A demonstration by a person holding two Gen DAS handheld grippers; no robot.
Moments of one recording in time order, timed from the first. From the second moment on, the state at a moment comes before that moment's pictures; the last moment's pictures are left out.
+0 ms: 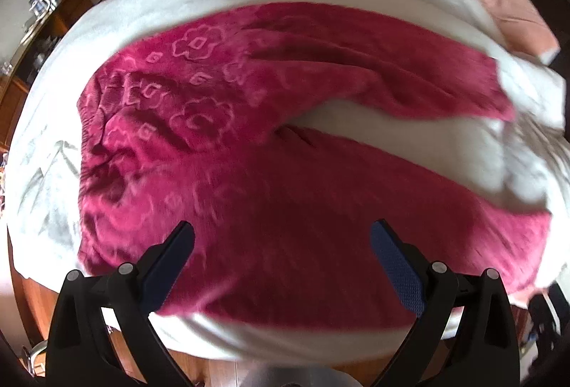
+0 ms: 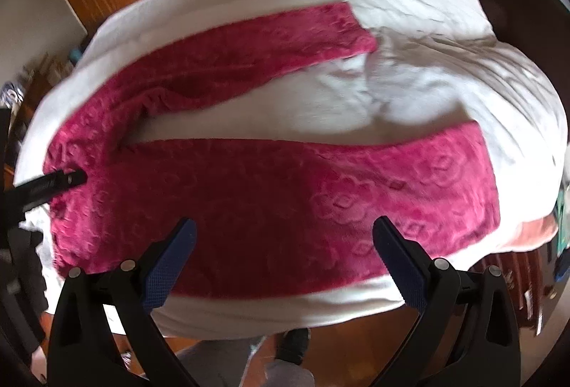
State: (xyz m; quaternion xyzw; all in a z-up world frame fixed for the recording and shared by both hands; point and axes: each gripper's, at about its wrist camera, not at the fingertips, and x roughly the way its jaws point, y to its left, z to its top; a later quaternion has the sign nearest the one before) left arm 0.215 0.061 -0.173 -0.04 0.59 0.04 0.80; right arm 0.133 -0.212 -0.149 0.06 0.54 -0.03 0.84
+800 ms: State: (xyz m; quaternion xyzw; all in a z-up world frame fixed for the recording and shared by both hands) left arm 0.308 0.166 -0.229 -0.08 0.61 0.17 0.77; right arm 0.384 -0.335 -0.219 0.03 0.54 -0.08 0.83
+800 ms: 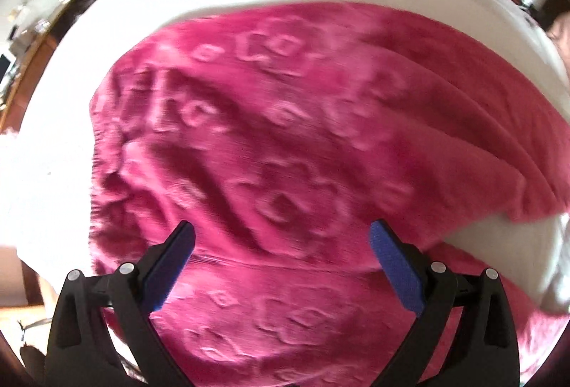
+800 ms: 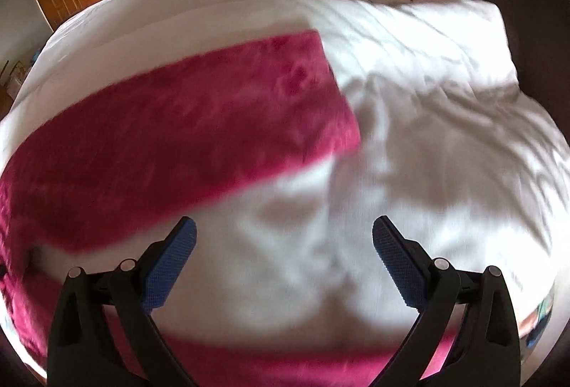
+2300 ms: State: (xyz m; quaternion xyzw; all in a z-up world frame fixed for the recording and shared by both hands) left arm 0.417 0.410 -0.284 -0.08 0.58 0.32 0.75; right arm 0.630 -0.392 -0.169 0.04 0.43 -0.10 0.90
